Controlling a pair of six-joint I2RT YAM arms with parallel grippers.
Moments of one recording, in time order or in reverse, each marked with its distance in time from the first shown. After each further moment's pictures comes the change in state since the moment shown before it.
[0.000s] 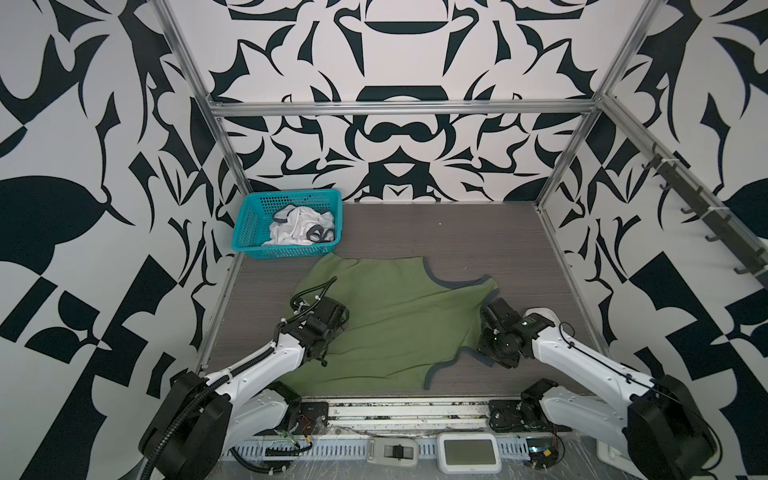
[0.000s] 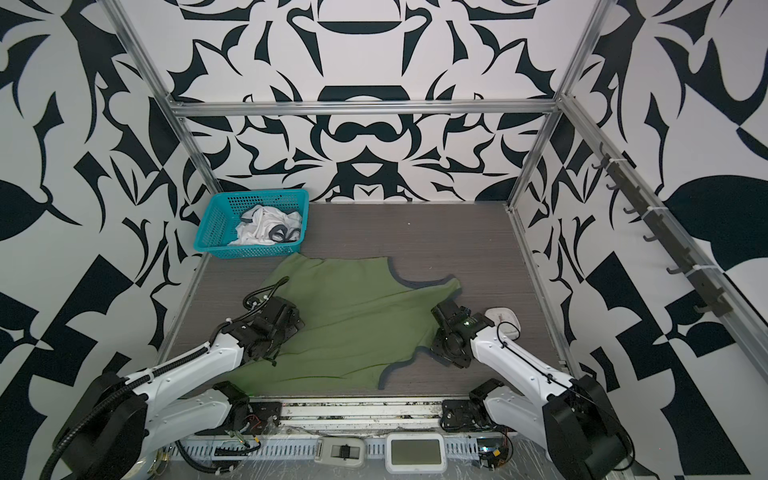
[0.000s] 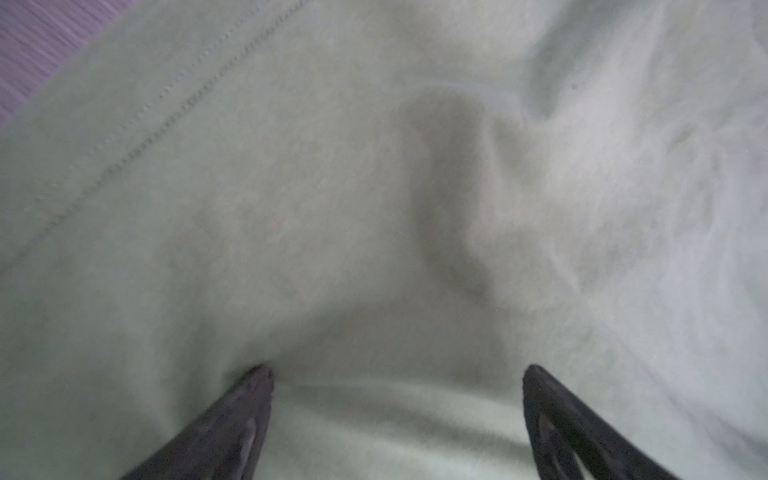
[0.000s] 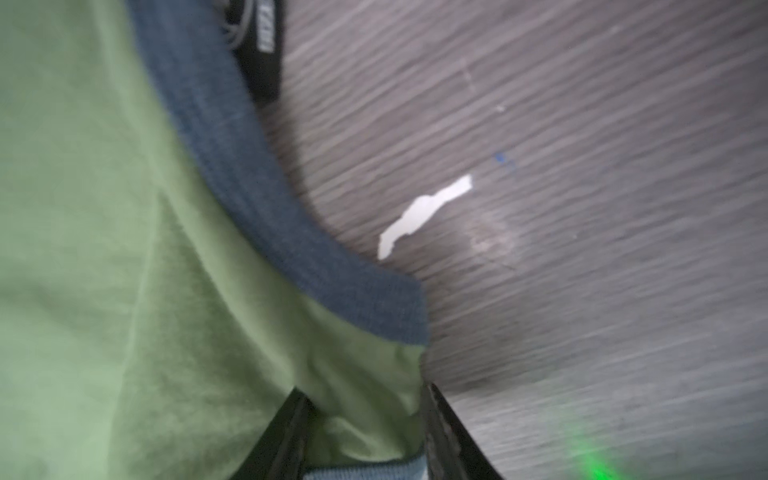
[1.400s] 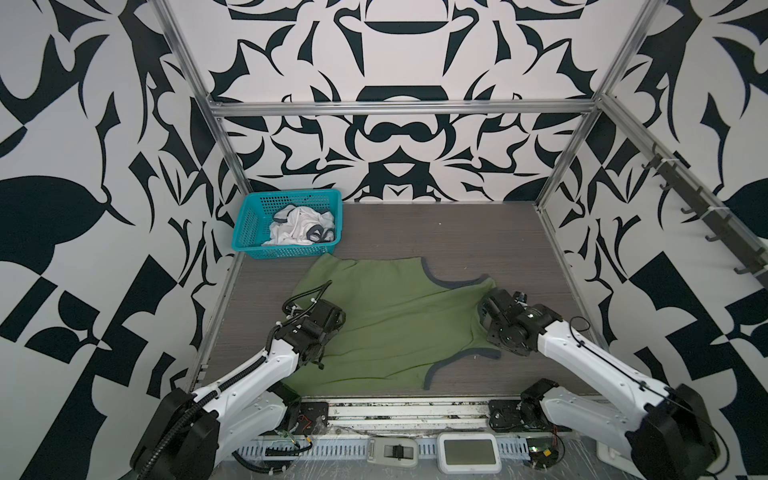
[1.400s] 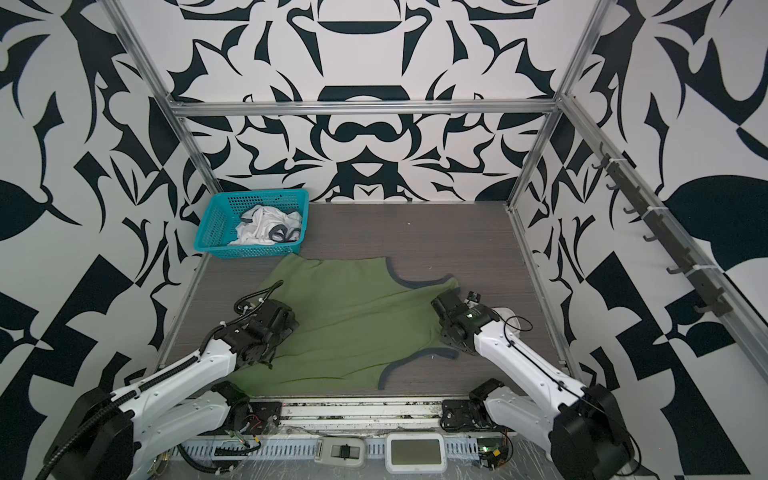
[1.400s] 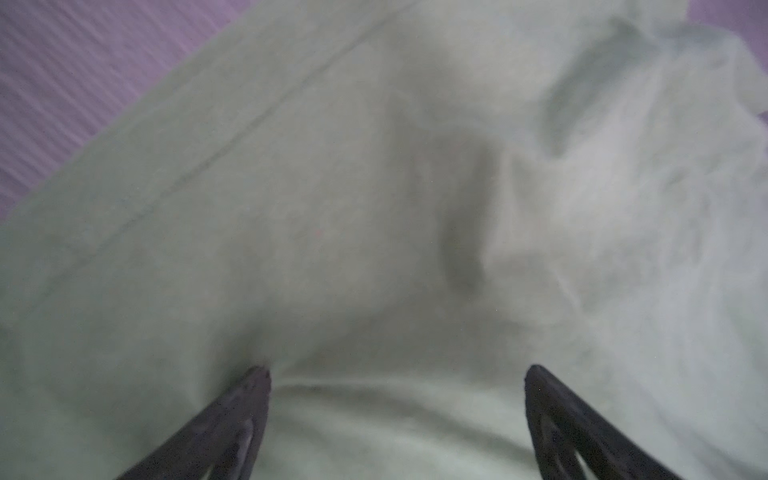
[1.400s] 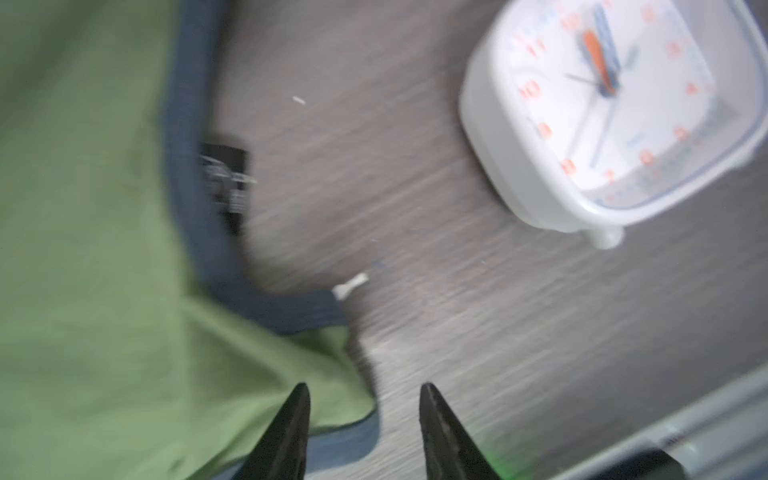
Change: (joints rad) left arm 0.001 -0.075 0.017 -0.089 -0.048 -0.063; right arm 0.005 -0.082 0.140 -0.131 0.216 -0.042
